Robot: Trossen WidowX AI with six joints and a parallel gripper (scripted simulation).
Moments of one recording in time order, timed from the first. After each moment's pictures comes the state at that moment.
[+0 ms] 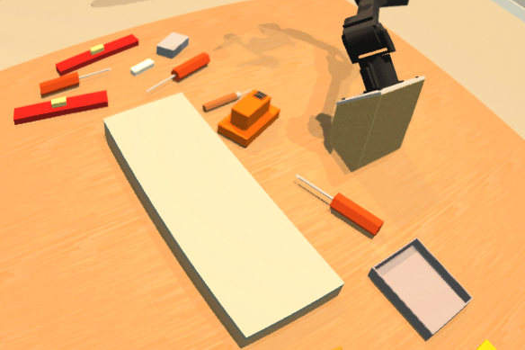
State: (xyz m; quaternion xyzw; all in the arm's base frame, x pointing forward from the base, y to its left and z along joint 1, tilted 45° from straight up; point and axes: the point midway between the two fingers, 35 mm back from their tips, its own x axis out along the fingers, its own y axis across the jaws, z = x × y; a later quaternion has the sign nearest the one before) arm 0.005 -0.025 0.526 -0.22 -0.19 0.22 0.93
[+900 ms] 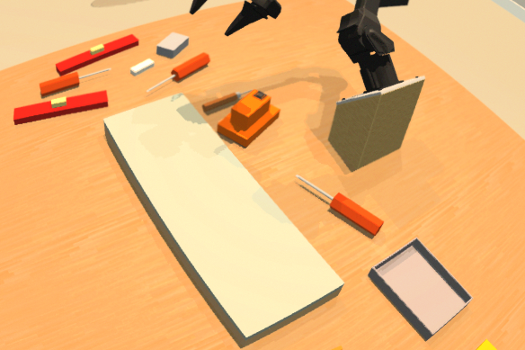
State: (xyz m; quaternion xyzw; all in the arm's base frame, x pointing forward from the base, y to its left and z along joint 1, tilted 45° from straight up) arm 0.256 -0.045 0.231 -0.46 0.37 -0.01 0.81
